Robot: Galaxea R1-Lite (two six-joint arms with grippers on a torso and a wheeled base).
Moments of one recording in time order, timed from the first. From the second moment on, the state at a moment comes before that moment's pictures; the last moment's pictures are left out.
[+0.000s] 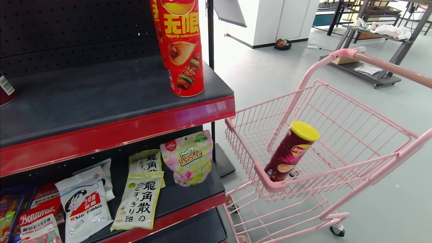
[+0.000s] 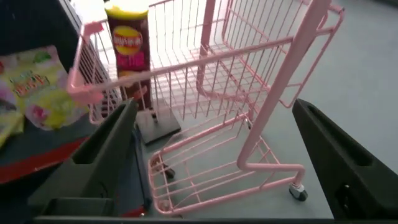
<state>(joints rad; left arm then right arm) 0.00 0.00 0.00 0.00 0.02 0.00 0.01 0.05 -0.10 0.00 -0.02 0.07</state>
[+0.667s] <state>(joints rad) 0.00 0.00 0.00 0.00 0.02 0.01 0.06 1.08 -0.48 -0.57 0.24 0.28</state>
